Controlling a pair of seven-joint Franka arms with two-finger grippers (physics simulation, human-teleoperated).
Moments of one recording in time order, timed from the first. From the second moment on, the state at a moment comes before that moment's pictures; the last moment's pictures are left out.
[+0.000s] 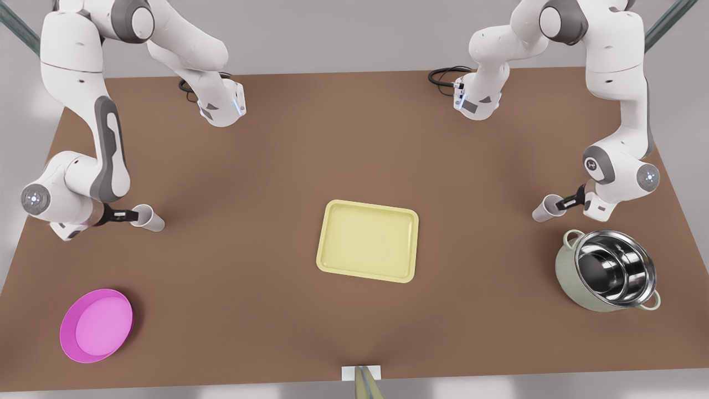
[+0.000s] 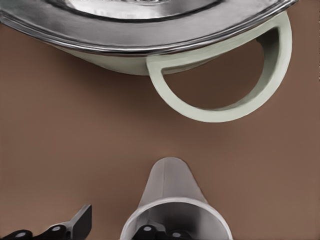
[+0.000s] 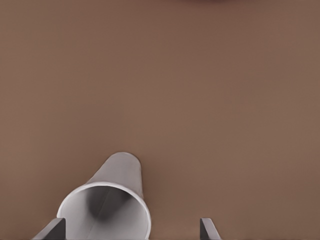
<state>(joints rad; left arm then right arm) 0.12 0.33 0.27 -2.16 -0.10 2.29 0.06 -0.25 0.29 -0.12 -2.03 -0.08 2.16 -0.31</state>
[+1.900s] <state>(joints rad) 0.01 0.23 -0.12 -1.32 0.09 1.44 -0.62 0.44 0.83 0.32 -1.40 -0.07 2.25 -0.23</state>
